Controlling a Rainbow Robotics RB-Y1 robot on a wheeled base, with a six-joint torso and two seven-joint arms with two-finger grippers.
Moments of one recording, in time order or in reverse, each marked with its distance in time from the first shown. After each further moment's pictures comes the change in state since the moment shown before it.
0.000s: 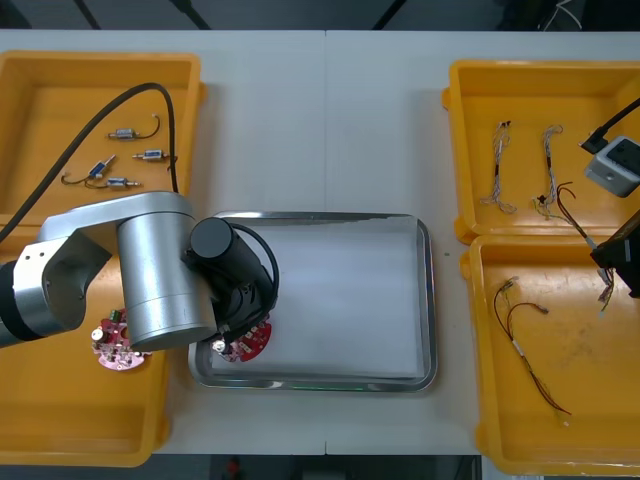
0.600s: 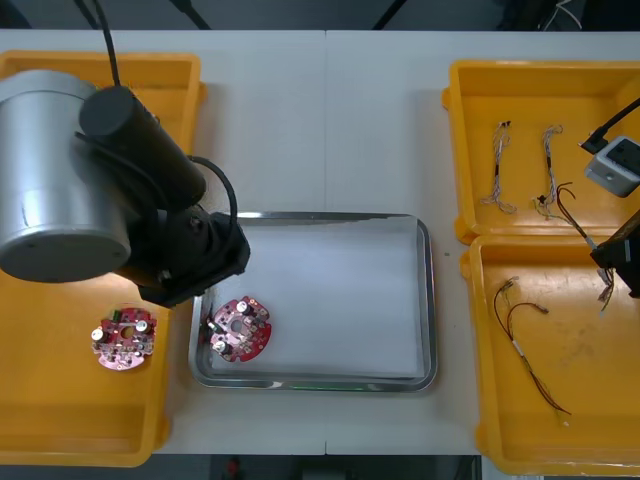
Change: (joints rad) right arm 0.000 0.000 0.000 0.000 0.000 0.000 0.000; left arm -0.056 0.156 0.301 -0.174 0.363 0.158 -0.116
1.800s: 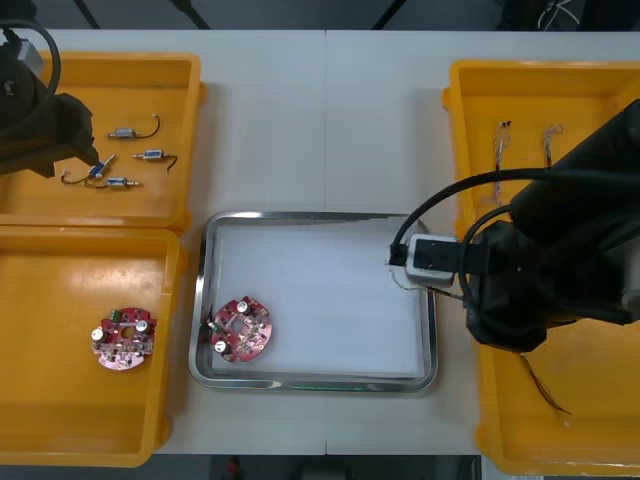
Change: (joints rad) right arm -0.430 -0.085 0.798 -0.112 0.051 -0.115 0.000; left arm -0.001 0.188 0.317 0.467 0.106 0.032 -0.771
